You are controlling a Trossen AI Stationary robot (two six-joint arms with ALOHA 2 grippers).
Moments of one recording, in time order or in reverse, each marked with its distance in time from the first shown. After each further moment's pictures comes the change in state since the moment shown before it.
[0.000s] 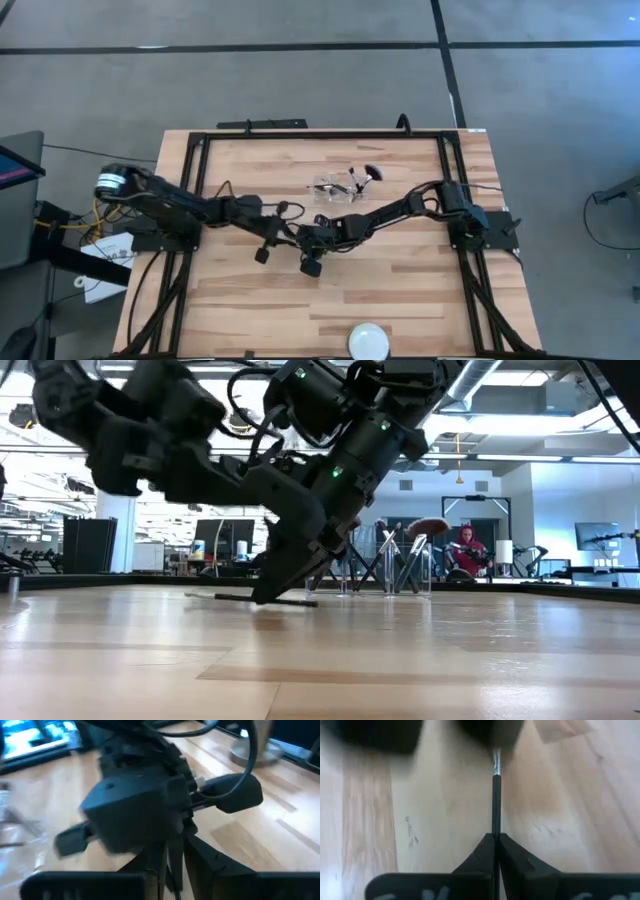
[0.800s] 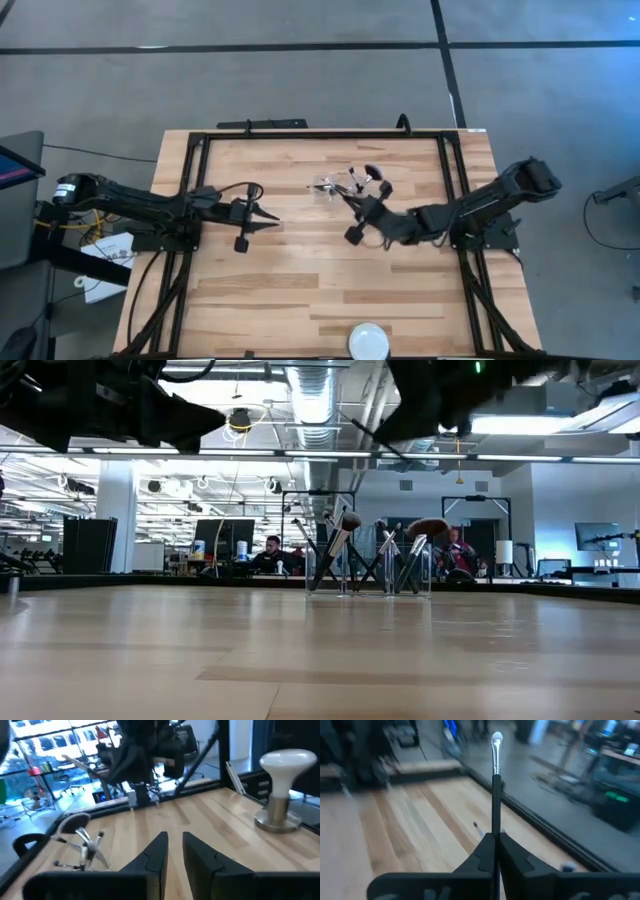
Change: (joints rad) left arm 0.006 -0.543 -0.197 0.008 -0.154 -0.084; right arm 0.152 -0.734 -0.590 0.337 0.839 -0.188
